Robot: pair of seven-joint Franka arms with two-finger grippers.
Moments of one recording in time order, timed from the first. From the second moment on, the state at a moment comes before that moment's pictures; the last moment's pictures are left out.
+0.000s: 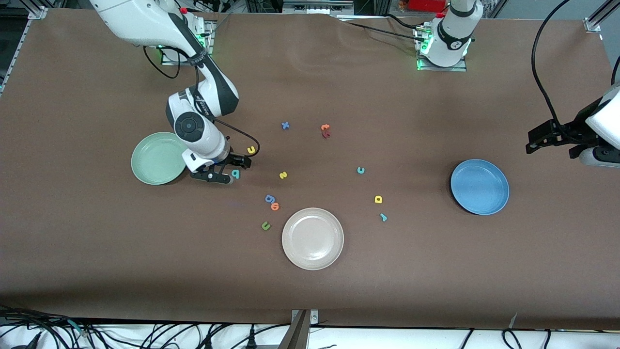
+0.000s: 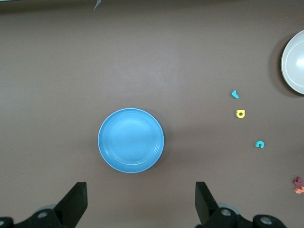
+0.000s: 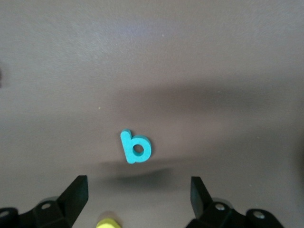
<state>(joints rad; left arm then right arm) 0.07 0.15 -0.07 -1.47 -0.01 1.63 0.09 0.30 0.49 0.15 -2.05 -0.03 2.48 0.62</state>
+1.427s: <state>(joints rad) -0.09 0.26 -0.08 -1.67 -0.01 1.79 0.06 0.32 0.53 0.13 -2.04 -0.12 2.56 0.67</state>
